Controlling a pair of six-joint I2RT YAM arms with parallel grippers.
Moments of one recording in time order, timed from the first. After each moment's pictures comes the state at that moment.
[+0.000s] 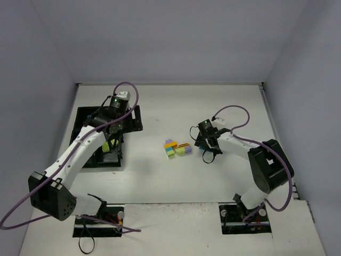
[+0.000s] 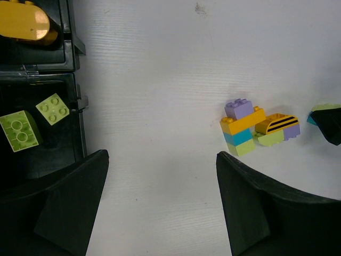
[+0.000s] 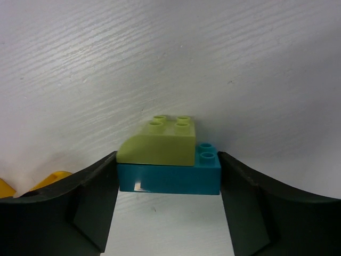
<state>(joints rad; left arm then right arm) -0.40 1.33 1.25 -0.75 -0.09 -0.46 0.49 1.60 0.84 -0.35 0.34 0.81</state>
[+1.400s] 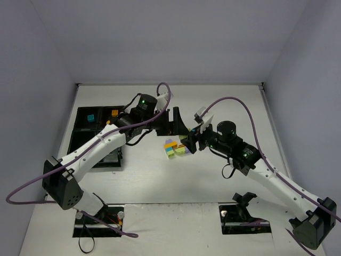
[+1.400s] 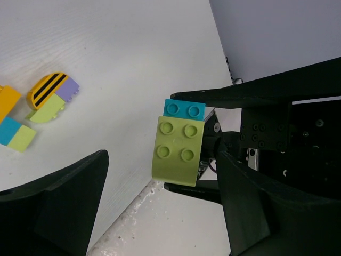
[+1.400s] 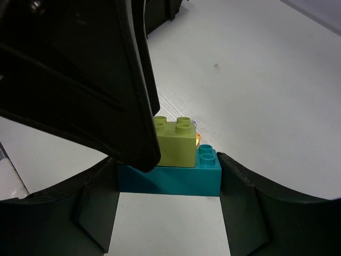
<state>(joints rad) -0.67 1.46 1.35 -0.45 0.47 -0.69 0.67 0.97 0.79 -0.14 -0.20 0.00</state>
